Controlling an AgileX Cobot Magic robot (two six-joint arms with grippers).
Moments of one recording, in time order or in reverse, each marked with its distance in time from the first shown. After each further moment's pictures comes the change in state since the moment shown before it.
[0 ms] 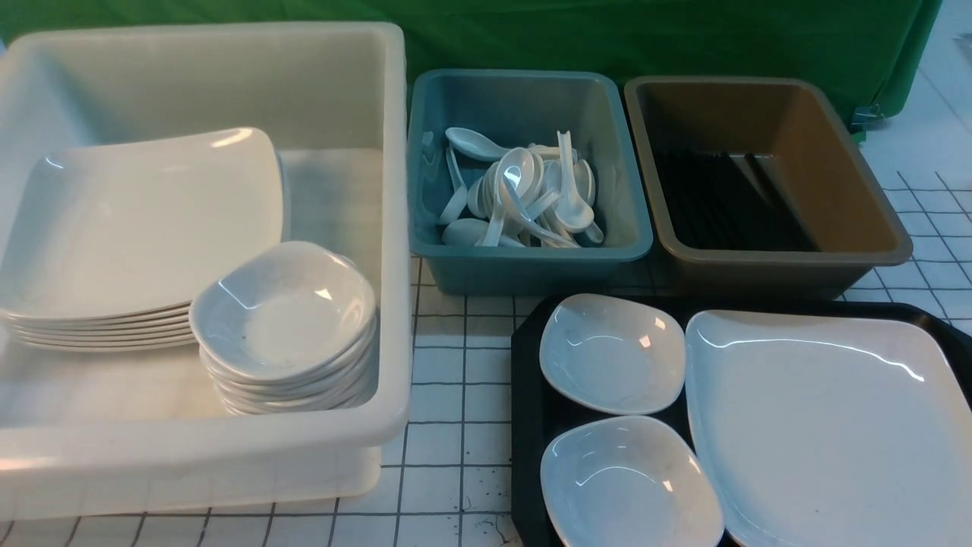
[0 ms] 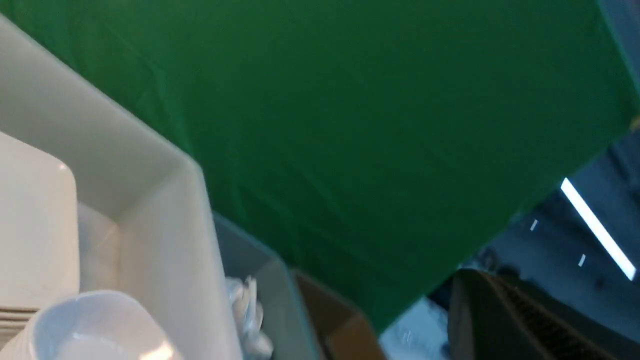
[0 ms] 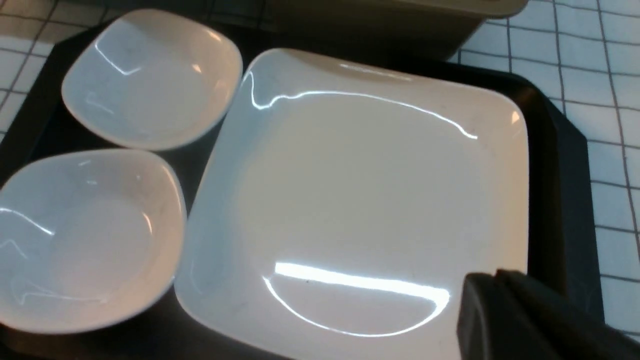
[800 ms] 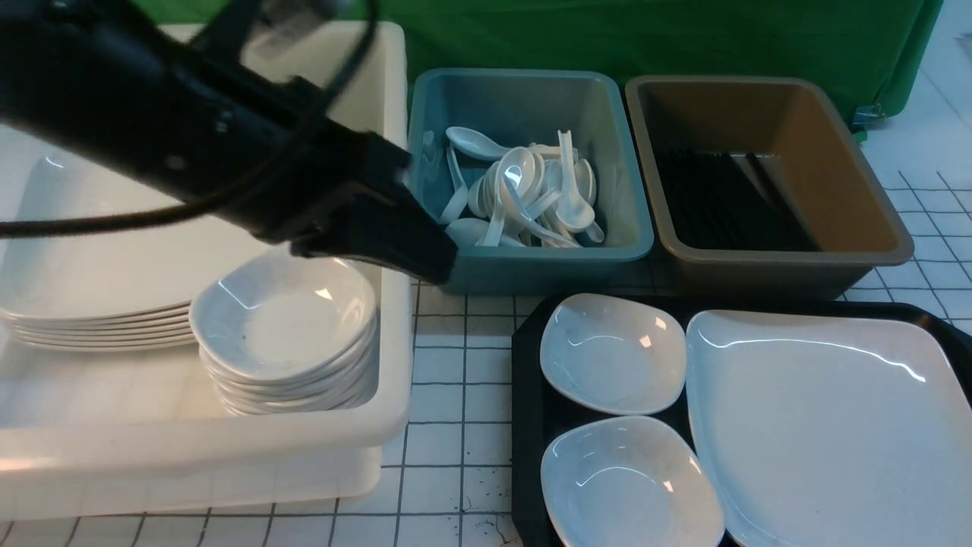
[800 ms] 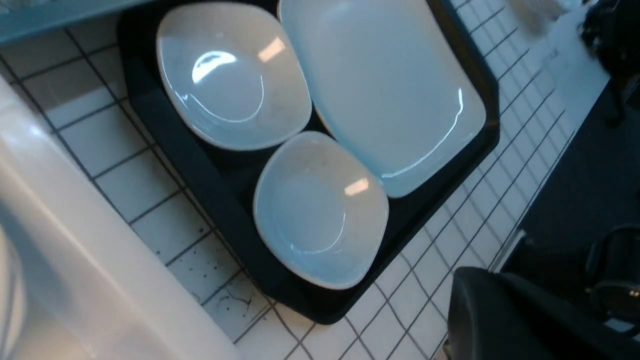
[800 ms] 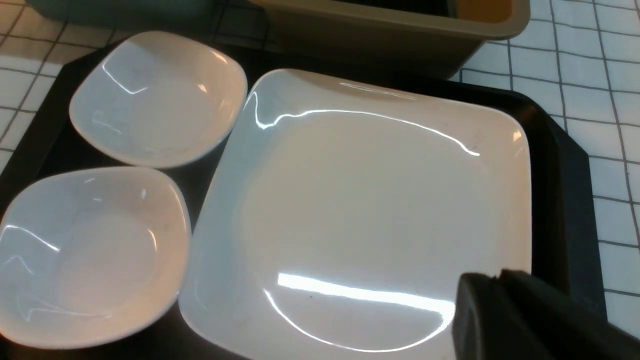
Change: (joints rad) right arm 0.000 0.000 0.000 0.007 -0.019 0.000; left arm -0.393 1.122 -0.633 -0.027 0.554 0.432
